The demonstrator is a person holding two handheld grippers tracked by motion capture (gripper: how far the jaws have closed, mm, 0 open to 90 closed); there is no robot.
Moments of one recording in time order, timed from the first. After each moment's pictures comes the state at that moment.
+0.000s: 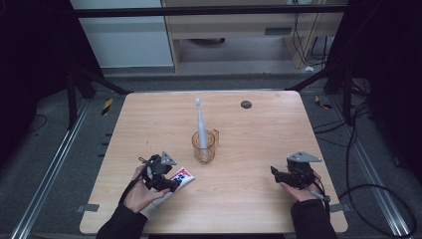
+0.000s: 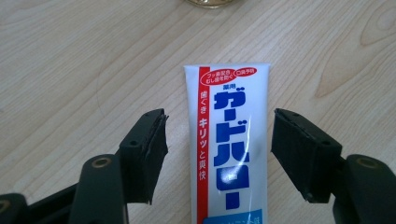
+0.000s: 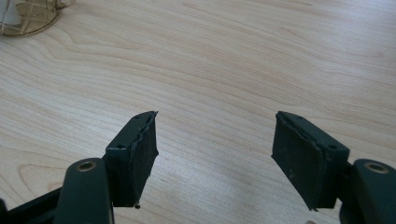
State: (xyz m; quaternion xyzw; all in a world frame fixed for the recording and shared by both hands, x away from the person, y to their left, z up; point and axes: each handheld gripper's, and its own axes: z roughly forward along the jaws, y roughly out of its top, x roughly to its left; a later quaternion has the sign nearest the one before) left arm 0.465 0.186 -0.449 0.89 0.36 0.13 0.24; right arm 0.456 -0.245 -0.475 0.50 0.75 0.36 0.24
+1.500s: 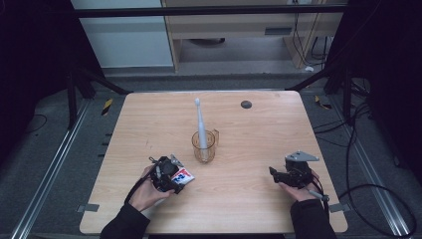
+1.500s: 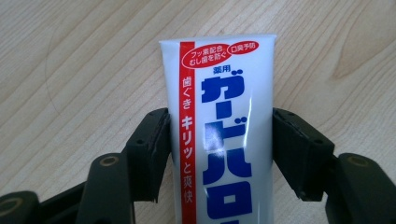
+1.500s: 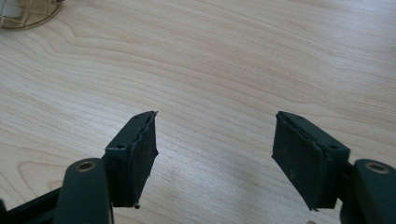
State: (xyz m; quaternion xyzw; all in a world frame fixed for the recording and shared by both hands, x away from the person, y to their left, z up) left arm 0.480 0.172 -0.472 0.91 0.35 0.09 0.18; right arm 0.460 -0.242 -0.478 0.50 0.76 0.35 0.23
